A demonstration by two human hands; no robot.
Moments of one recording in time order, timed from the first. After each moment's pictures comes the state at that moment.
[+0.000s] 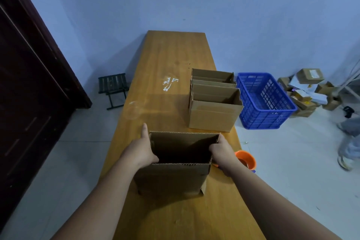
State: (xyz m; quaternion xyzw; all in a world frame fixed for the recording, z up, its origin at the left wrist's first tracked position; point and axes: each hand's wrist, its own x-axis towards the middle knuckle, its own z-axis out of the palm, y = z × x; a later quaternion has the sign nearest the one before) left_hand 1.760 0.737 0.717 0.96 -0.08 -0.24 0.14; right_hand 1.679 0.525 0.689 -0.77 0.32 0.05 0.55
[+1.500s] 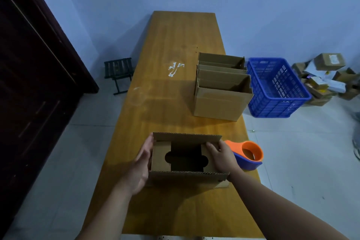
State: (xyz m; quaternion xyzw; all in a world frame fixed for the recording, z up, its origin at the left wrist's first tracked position) left_hand 1.713 0.762 0.653 0.62 -0.02 -0.34 0.70; right_hand 1.670 0.517 0.622 -0.77 0.28 0.06 0.56
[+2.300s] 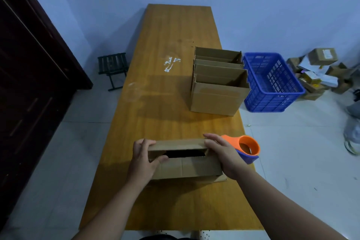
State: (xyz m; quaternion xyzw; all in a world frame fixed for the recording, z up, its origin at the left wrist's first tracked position) left_hand 1.718 0.754 0.609 0.91 -0.11 -0.05 0.41; right_hand 1.657 0.511 0.635 -0.64 0.28 0.12 0.71
